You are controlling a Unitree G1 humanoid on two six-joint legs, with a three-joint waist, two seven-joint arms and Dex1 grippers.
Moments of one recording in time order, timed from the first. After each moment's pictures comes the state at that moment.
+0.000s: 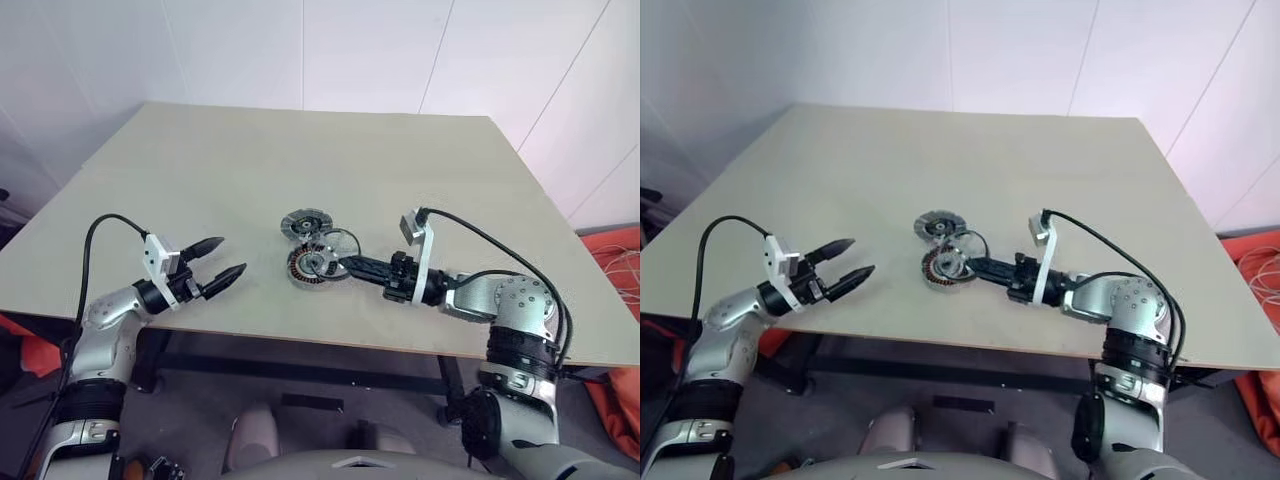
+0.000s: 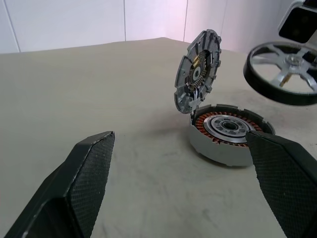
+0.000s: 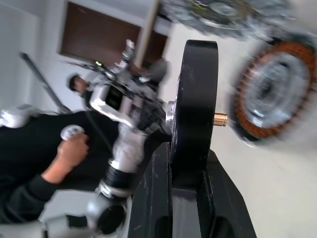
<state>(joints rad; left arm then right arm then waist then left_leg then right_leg) -0.17 0.48 0.18 0.27 -0.46 -0.01 -1.09 -0.48 -0.13 -0.48 0.06 1.07 1.61 0.36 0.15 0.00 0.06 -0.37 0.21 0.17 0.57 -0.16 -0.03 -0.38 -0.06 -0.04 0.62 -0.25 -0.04</state>
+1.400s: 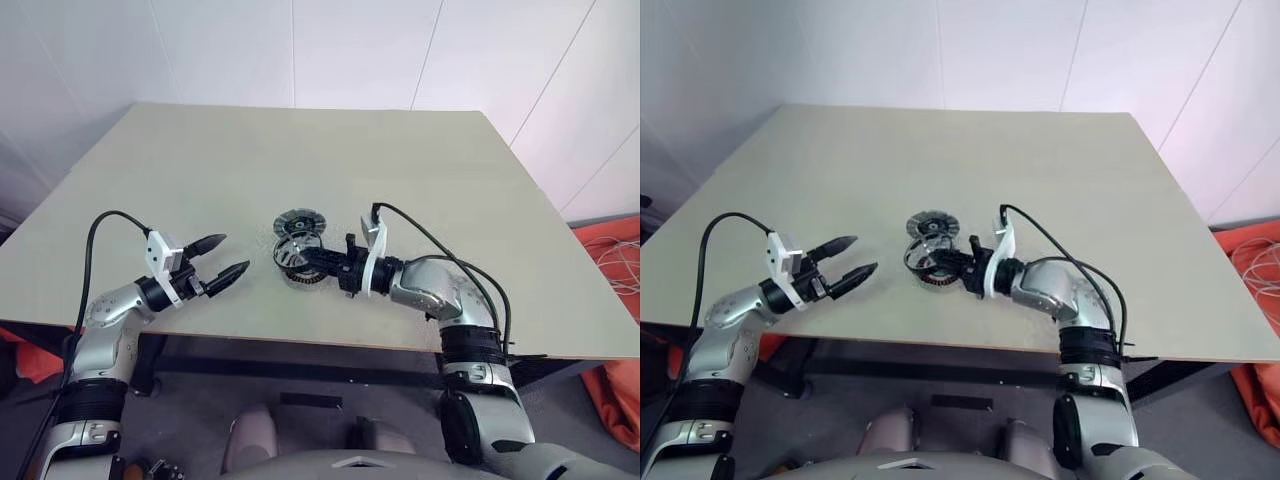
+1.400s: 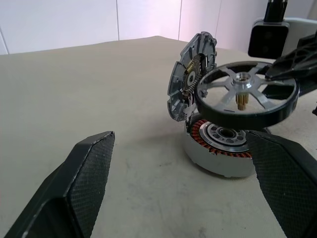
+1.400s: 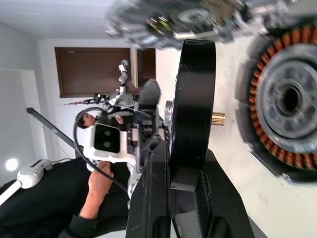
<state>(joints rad) -0.17 0.48 0.17 0.23 -0.46 0.00 -1.06 -0.48 -0.08 -0.21 0.28 1.81 1.25 -0.46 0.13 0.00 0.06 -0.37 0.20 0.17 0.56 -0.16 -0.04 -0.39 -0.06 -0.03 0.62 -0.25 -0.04</state>
